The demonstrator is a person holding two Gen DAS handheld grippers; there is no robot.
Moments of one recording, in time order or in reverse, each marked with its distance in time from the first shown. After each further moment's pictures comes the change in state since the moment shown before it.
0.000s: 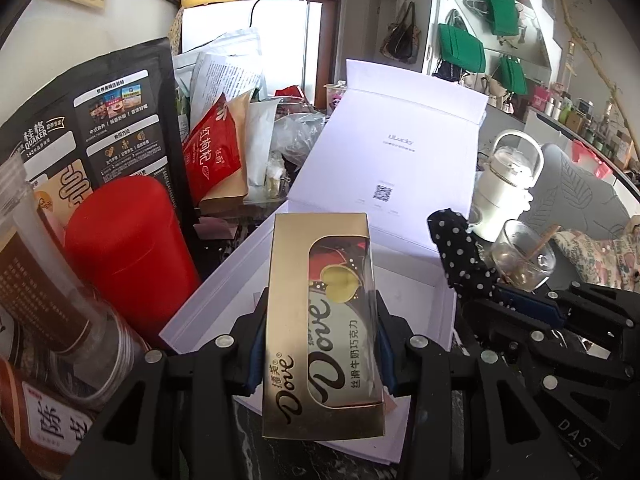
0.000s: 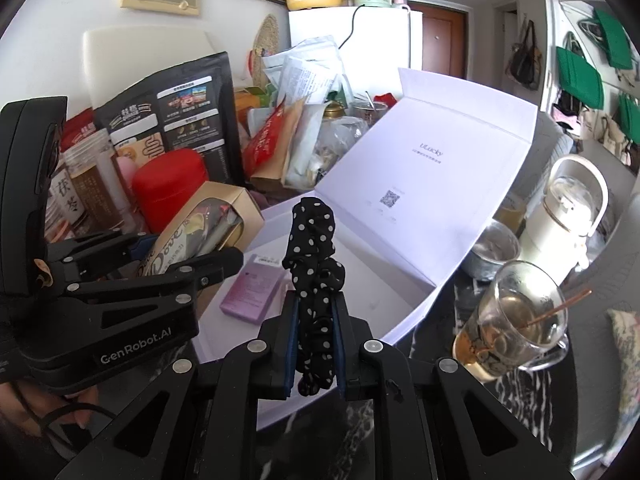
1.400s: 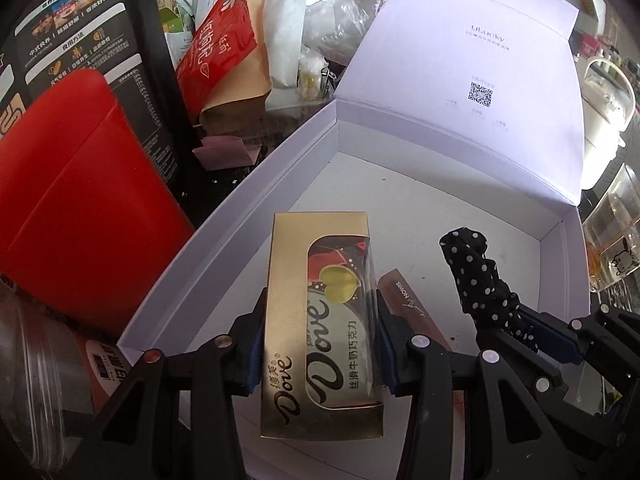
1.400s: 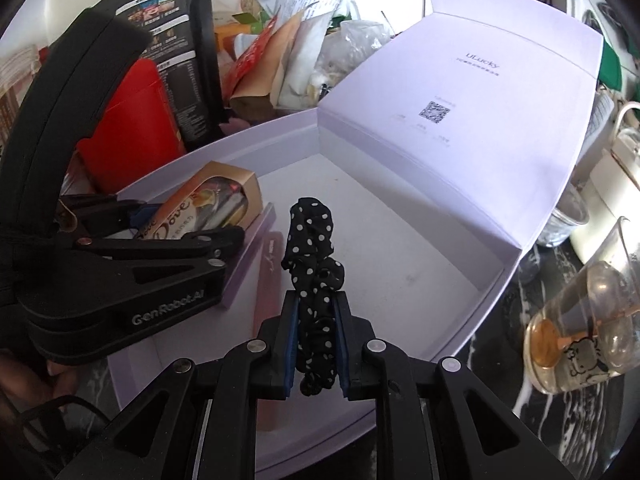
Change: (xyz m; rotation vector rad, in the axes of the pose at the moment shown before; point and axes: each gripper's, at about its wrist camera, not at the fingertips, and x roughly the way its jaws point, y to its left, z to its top) left arm 0.119 0.019 -0.016 0.010 0.256 0.145; right arm 0.109 0.005 -0.030 -0.018 0.152 0.013
